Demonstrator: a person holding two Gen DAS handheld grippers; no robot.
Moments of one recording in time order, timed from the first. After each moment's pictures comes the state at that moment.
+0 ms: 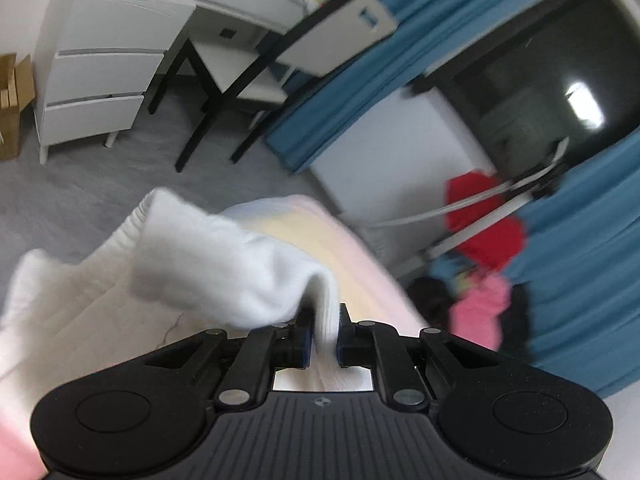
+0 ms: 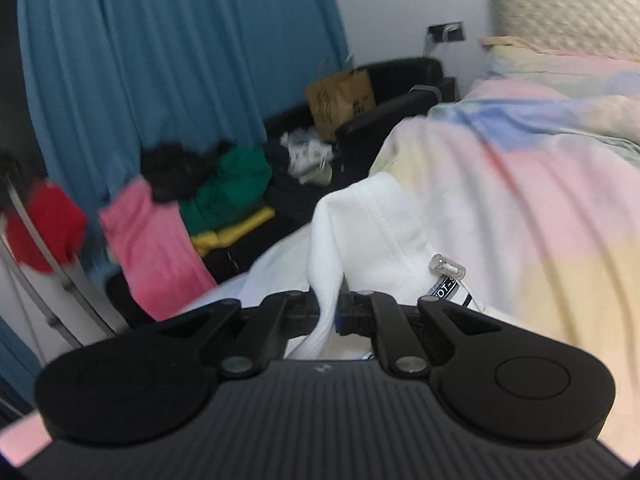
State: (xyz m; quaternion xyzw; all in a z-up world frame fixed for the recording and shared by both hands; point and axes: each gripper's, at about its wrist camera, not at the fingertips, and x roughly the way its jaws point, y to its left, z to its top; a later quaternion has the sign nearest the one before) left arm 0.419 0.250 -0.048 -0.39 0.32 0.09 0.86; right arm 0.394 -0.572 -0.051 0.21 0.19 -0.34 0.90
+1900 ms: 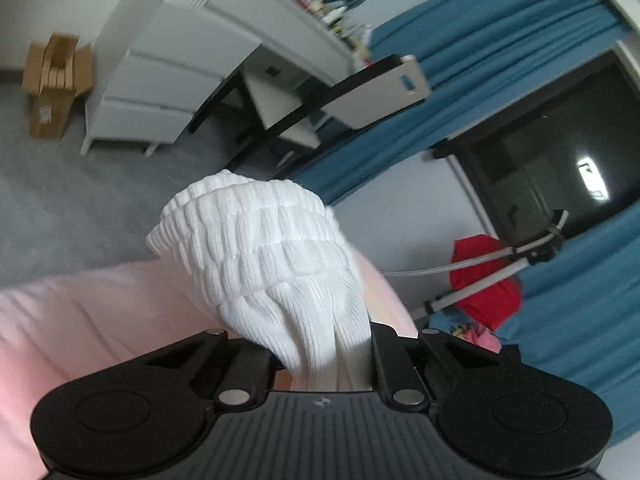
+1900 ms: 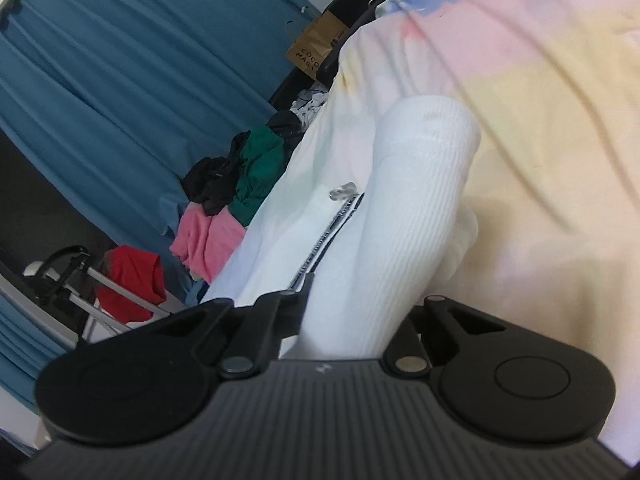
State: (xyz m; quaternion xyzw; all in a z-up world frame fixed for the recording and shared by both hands) left arm 0.265 0.293 -0.042 -0.47 0.22 0.13 0.85; right arm 0.227 -0.599 -0.108 0.47 0.13 -0.23 0.84
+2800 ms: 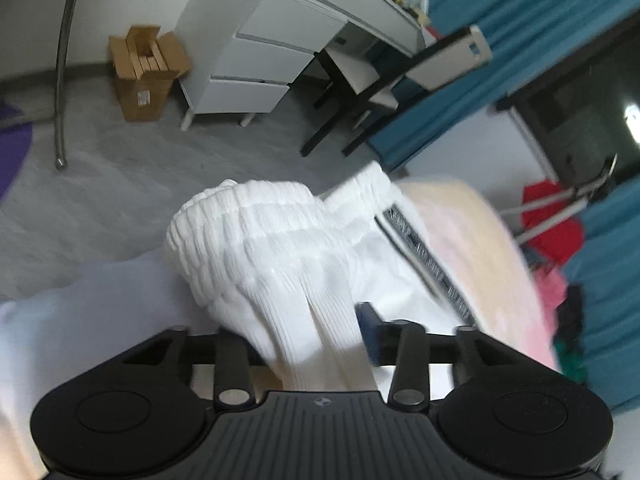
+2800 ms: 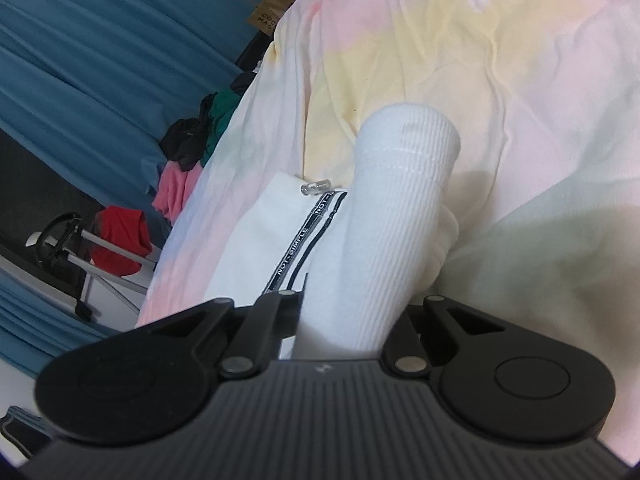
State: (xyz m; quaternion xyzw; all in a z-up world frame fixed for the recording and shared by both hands) left arm 0.055 0.331 -0.097 -0.39 0.35 0.18 0.83; right arm 0.079 -0.598 -0.140 0.50 0.20 -0.22 0.81
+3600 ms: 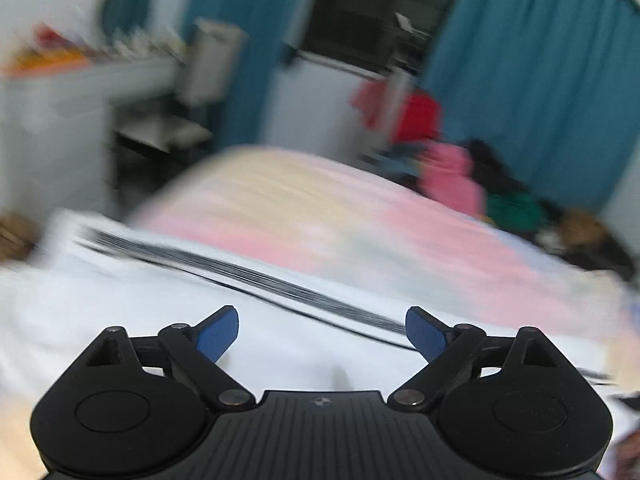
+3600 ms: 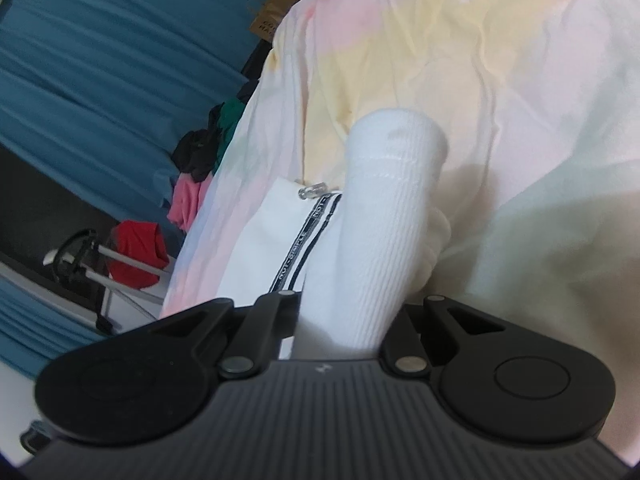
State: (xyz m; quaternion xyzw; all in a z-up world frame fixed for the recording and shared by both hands) left arm 0.118 0.080 -0.029 -0.14 0.31 -0.03 0.94; right arm 0.064 -0.608 -0.151 0.54 0.17 -0.20 0.80
